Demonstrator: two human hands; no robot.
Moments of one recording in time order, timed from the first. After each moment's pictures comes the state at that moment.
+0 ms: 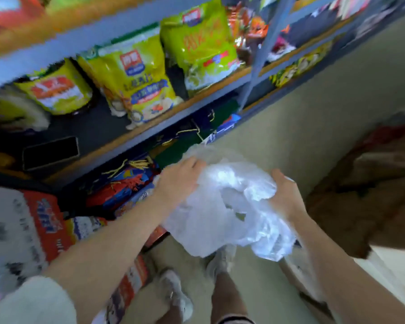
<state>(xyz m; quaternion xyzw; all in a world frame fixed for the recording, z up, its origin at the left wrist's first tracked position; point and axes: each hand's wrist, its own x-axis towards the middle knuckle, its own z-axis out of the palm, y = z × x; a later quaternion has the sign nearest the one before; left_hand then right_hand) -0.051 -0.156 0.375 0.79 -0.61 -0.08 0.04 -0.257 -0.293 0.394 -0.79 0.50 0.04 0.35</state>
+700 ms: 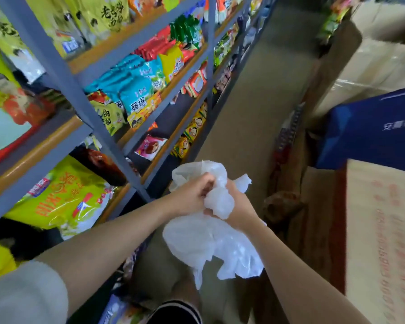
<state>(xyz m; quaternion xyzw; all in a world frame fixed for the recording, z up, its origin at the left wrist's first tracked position) -0.189 -0.587 0.504 0.52 -0.70 -0.45 0.19 -0.347 -0.585 0.485 -0.66 0.54 -0.16 0.50</state>
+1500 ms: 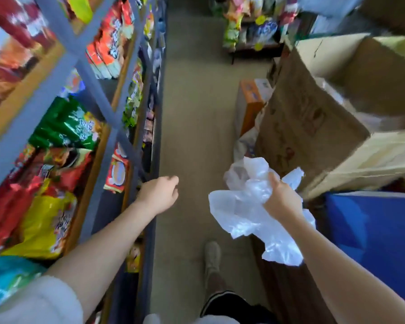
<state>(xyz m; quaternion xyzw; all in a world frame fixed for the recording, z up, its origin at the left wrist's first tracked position) -0.198 -1.227 0.461 0.50 -0.86 -0.08 -0.05 -0.470 -1.121 0.466 -0.52 0.84 -0.07 0.14</state>
